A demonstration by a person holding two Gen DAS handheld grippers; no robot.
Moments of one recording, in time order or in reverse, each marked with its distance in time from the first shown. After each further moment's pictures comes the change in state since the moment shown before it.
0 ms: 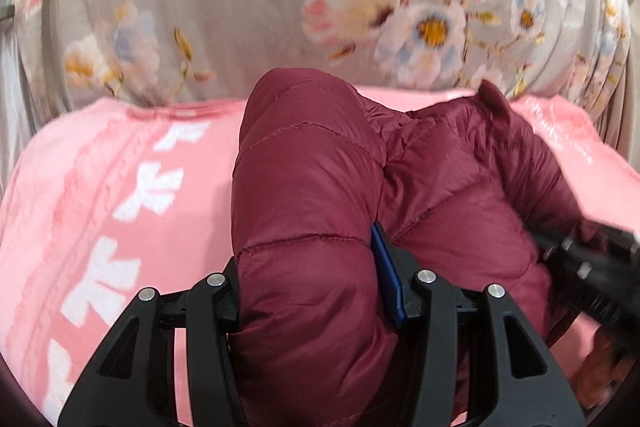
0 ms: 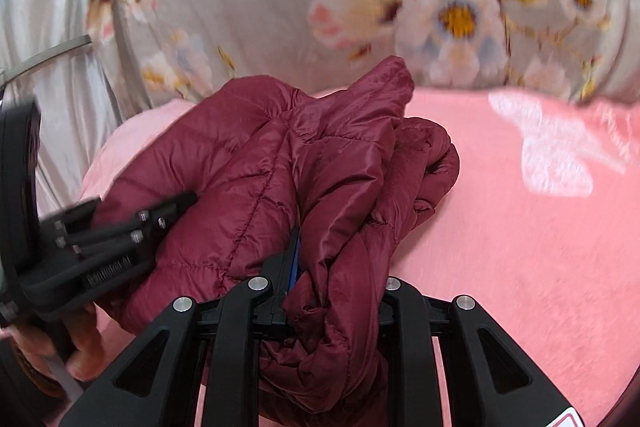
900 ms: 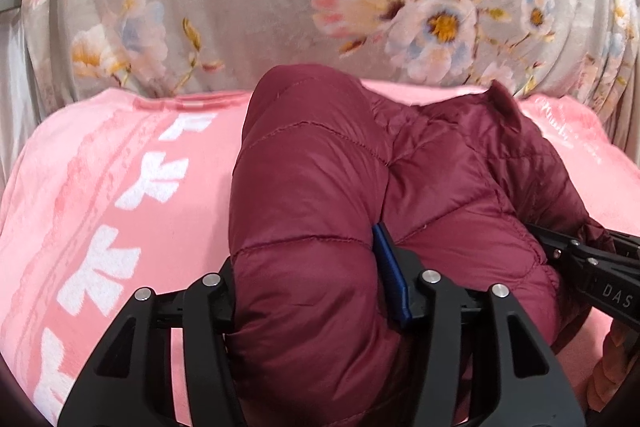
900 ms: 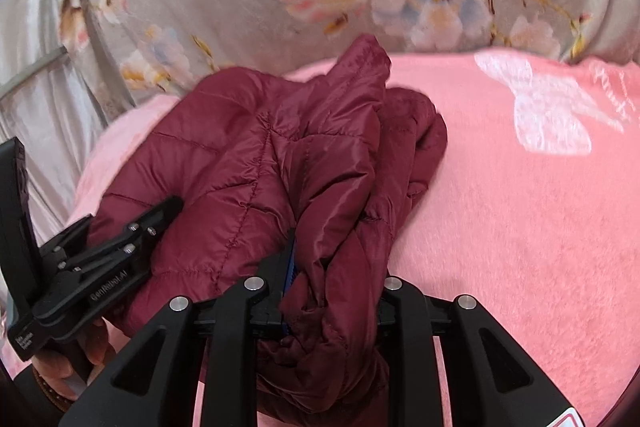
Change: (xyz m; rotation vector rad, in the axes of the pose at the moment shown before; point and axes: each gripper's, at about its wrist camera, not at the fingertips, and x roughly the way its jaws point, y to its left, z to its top) left arm 0.011 0.011 -0.006 -0.020 0.021 0.008; right arm 0.016 -0.012 -0.008 0.086 0.122 -0.041
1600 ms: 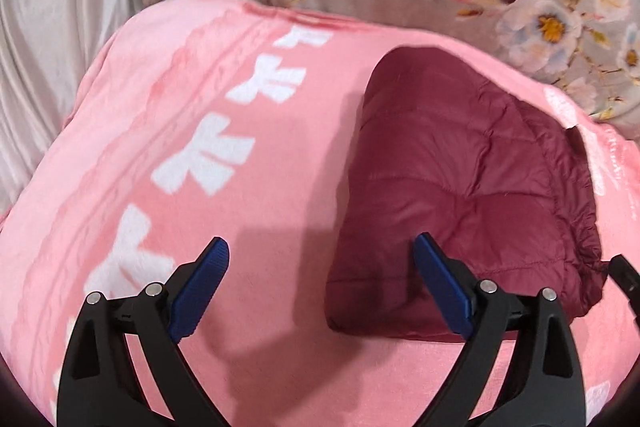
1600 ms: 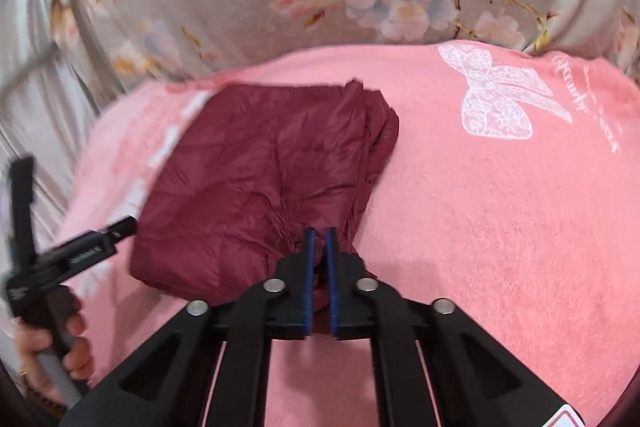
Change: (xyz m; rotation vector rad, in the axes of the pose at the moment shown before) left arm -0.054 0.039 -0.006 -0.296 0.296 0.267; right arm -0.069 0.010 0.005 -0.033 0.089 -0.129
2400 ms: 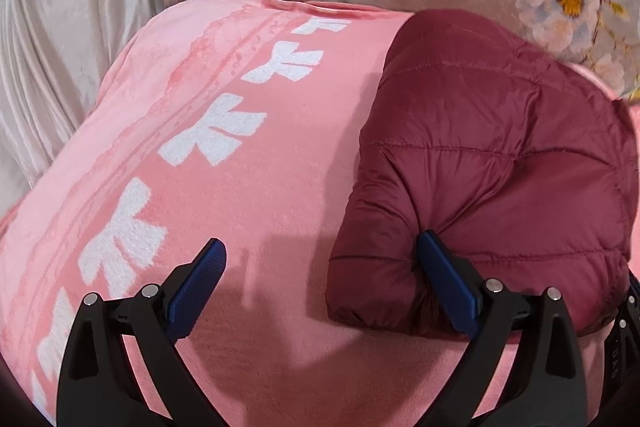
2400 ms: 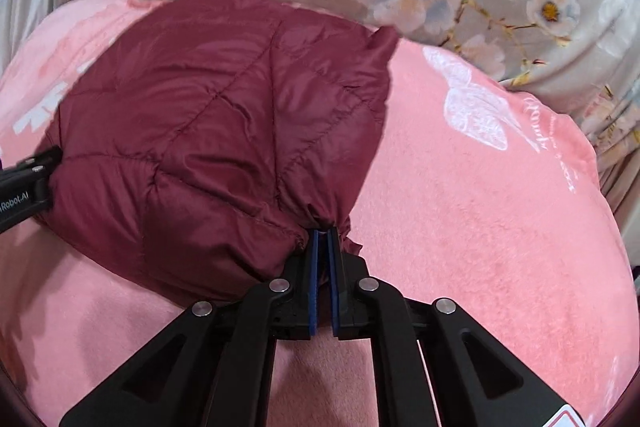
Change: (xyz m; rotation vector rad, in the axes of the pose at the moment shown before) left arm 0.019 -0.011 -0.038 -0.009 -0.046 0.078; right arm 0.037 0.021 -0.045 -0.163 -0.029 -0.273
